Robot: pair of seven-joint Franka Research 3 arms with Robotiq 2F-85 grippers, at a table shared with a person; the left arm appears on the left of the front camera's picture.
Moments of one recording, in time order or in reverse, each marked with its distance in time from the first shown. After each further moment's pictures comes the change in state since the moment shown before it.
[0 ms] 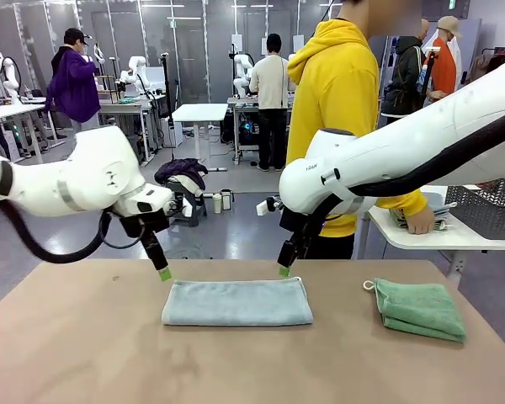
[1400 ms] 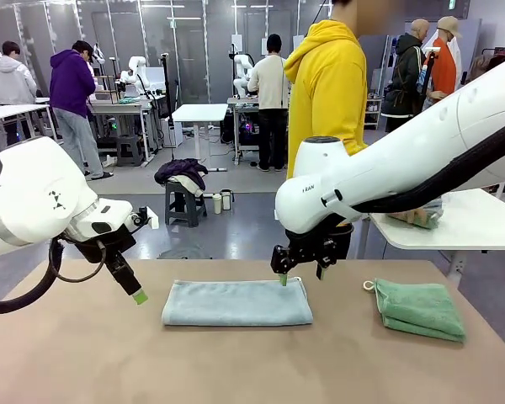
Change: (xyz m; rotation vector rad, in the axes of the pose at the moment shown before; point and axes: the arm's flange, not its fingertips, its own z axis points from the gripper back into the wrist) left arm -0.069 -0.062 0.019 0.027 -0.097 0.084; right arm -0.017 0.026 -0.018 -0.118 0.139 -0.685
